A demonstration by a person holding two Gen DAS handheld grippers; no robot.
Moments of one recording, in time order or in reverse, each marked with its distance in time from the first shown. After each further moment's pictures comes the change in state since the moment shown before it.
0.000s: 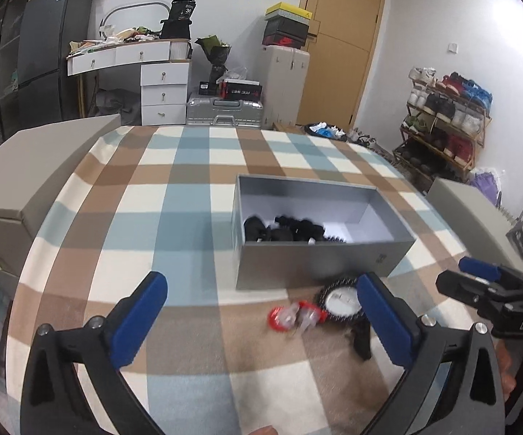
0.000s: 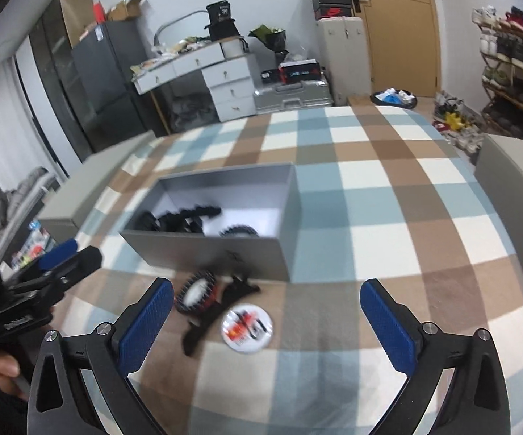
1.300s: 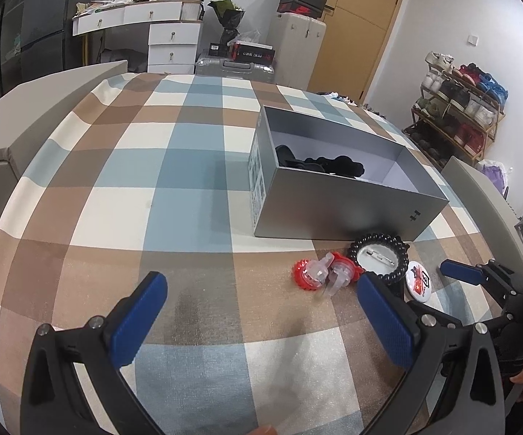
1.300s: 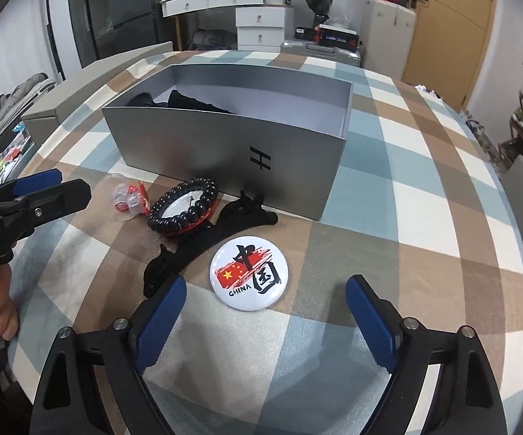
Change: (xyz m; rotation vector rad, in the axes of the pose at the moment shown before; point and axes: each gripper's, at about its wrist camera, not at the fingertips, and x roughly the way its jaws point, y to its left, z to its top) left arm 0.020 0.022 -0.026 -0.074 0.124 -0.023; right arm 0.058 0.032 -0.036 -0.253 0.182 -0.071
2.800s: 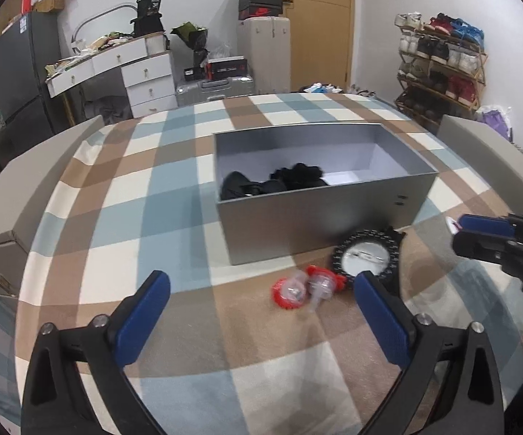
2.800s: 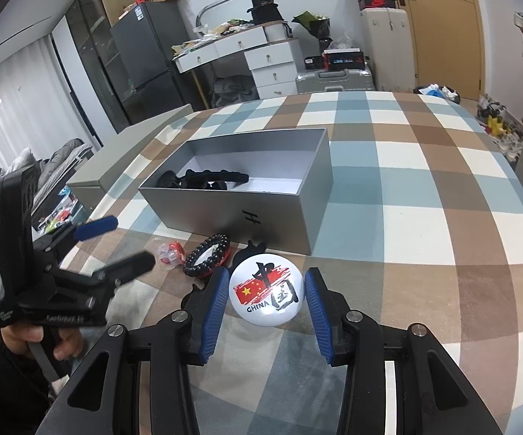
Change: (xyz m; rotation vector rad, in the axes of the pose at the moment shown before) left arm 0.006 -0.033 0.011 0.241 -0.020 0.125; right arm -0.037 -0.046 0.002 0.150 -0.158 0.238
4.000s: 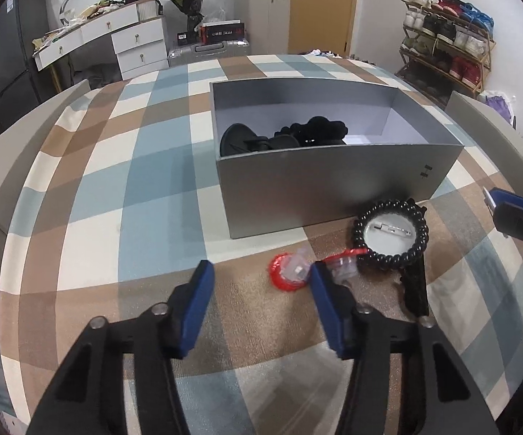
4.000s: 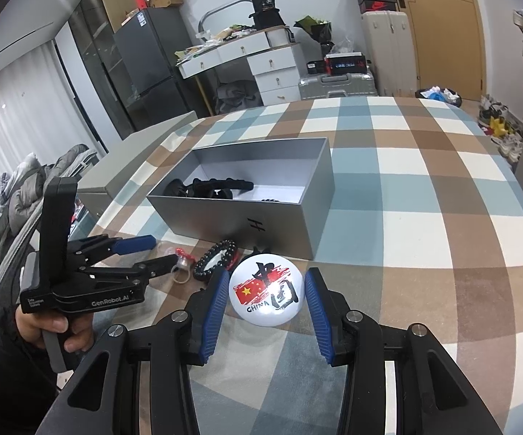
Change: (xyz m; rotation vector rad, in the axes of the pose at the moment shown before) left arm 0.022 0.001 -0.005 -0.011 0.140 -0.057; right arm -0.010 -0.001 0.003 0.008 -0.022 0.017
